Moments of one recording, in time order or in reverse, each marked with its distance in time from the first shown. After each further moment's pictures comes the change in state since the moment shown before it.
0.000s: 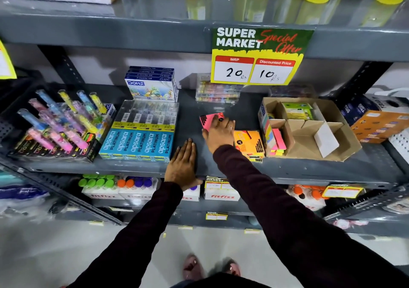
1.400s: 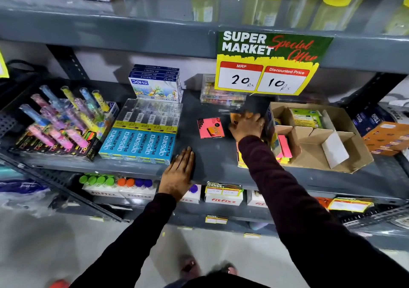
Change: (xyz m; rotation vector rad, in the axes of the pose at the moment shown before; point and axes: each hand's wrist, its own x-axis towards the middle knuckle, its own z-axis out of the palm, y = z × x) left_hand -0.019 -0.003 0.005 0.066 0.166 0.003; right_hand 0.037 0.056 -0.031 0.095 -0.080 0.228
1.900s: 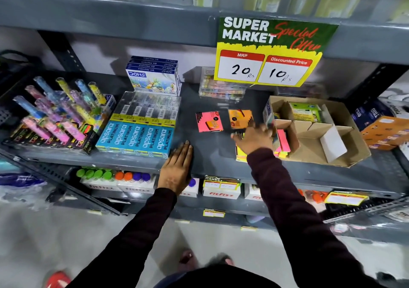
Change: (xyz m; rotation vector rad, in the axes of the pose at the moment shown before) left_hand 0.000 0.007 0.002 -0.061 -0.007 -0.029; right_hand -0.051 0.033 -0.009 -0.010 -0.039 0.034
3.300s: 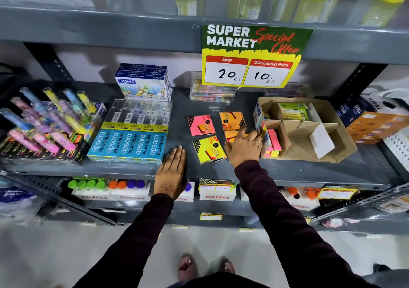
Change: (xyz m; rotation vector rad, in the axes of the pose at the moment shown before) left_hand 0.000 0.000 -0.002 0.024 0.006 -0.029; right_hand -0.016 -0.001 0.028 -0.078 0.185 -0.026
